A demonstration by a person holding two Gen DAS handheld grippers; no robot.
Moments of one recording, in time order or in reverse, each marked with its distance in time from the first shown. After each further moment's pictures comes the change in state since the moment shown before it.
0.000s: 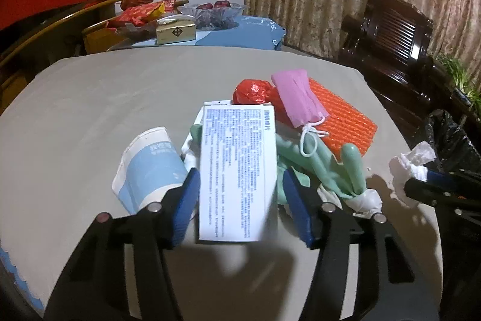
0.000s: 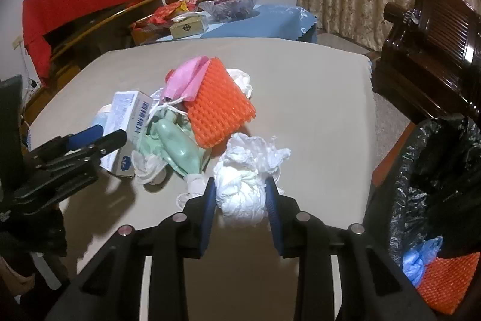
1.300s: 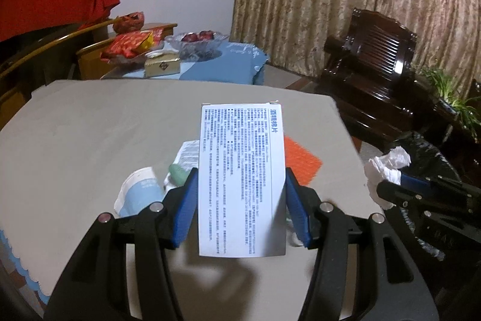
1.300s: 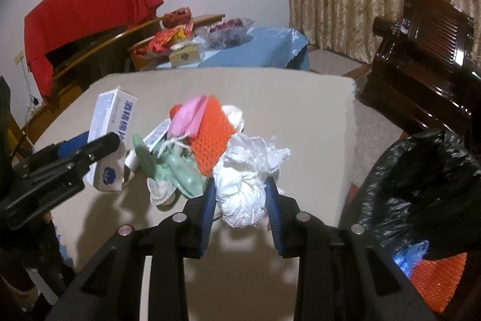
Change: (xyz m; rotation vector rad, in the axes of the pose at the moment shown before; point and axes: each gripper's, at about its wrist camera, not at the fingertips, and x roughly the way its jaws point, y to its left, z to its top) left arm -0.063 -0.038 0.030 0.017 -0.093 -0.062; right arm -0.059 -0.012 0.013 0.035 -0.115 -0.009
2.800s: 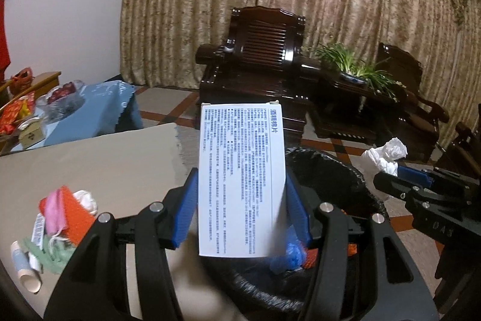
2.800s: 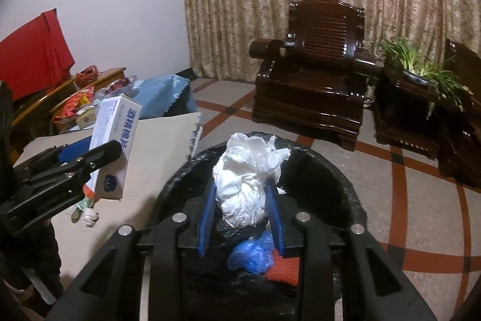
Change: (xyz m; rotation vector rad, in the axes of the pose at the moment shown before) left arm 0.001 -0.253 0.019 0.273 -0.059 -0.422; right arm -0.159 -0.177 -0.033 0.231 -0.162 -0.385
